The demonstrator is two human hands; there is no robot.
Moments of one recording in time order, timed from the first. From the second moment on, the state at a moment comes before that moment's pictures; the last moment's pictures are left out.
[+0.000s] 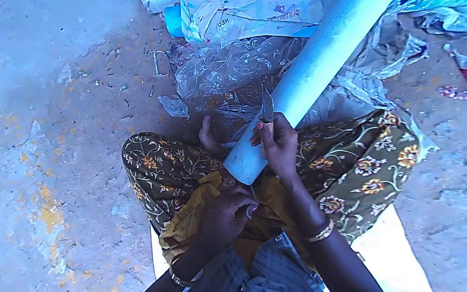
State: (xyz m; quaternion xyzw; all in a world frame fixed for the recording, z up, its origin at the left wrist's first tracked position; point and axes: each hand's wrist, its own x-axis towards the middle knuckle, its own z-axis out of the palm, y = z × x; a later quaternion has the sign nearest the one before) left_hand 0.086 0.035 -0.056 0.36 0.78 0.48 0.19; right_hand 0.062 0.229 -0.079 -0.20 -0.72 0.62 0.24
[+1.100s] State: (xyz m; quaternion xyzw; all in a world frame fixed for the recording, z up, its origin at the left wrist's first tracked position) left_hand 0.037 0.041 -0.036 0.05 0.66 0.73 0.18; right_hand -0.029 0.193 -0.081 -0.12 -0.84 0.50 0.16
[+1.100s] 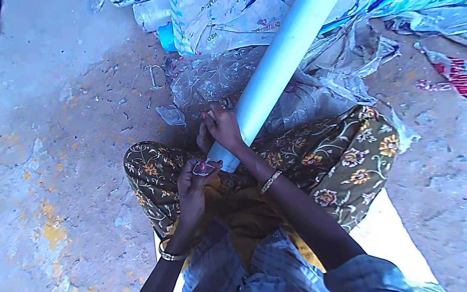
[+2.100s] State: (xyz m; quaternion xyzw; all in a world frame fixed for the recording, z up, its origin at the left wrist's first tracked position) left_hand -0.155 0.060 -0.053 0.08 0.93 0.35 0.06; right_hand -0.030 0.200 -0.069 -0.24 -0.71 0.65 0.14
